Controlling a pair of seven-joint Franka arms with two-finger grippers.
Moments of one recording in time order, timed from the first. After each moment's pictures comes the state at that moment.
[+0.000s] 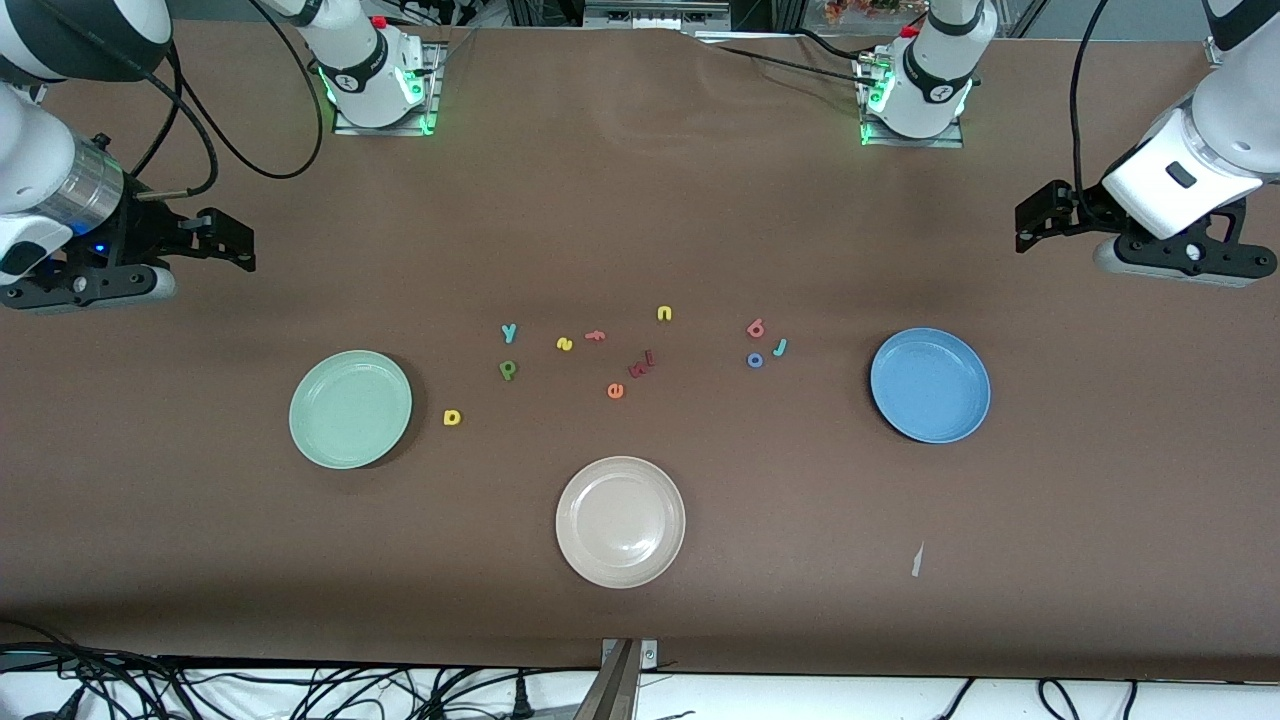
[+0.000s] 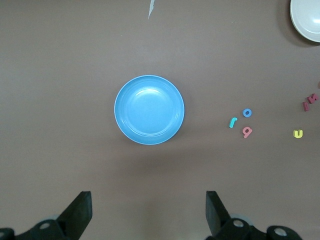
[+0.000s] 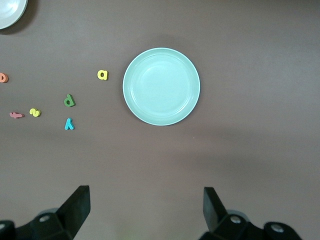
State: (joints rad) left arm 0.02 0.02 -0.14 -1.60 0.00 1.55 -0.01; right arm 0.24 0.08 -0.14 -1.59 0.00 1.60 -0.04
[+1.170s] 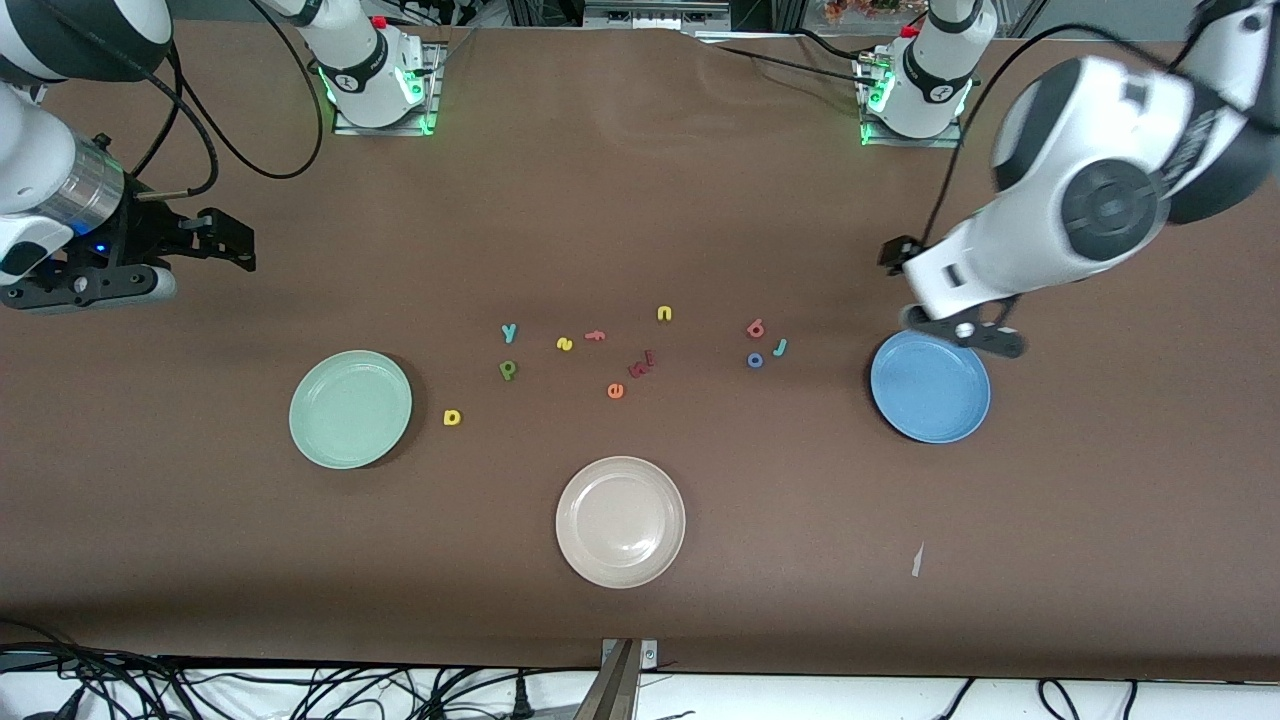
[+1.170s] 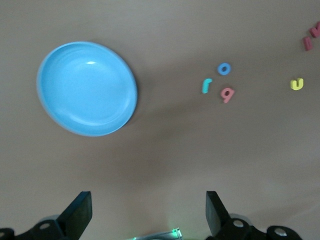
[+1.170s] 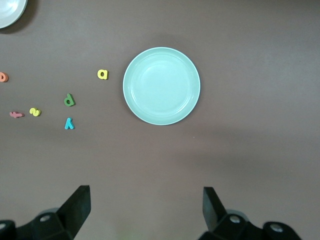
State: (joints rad) left arm -0.17 0.27 -0.16 -1.61 0.00 1.56 -0.01; right arm 0.24 0.09 -0.14 -1.59 0.00 1.60 -0.04
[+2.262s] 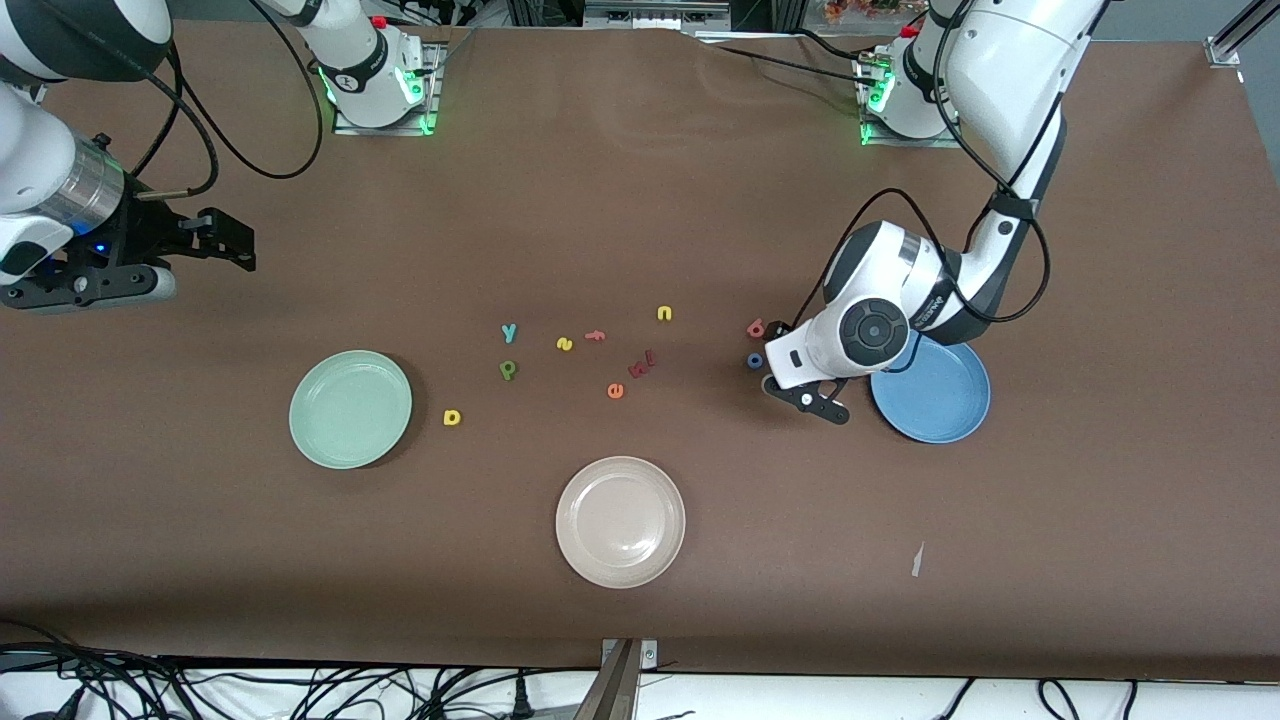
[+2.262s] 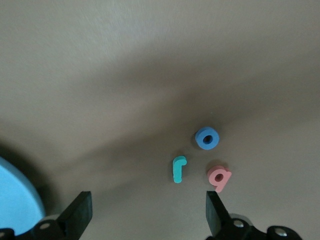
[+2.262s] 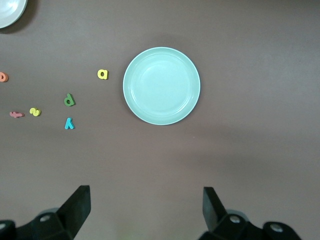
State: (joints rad) left arm -0.27 0.58 -0.16 -1.75 0.00 2.06 -0.02; right arm 0.24 0.09 -0.14 -1.59 0.00 1.60 -0.04
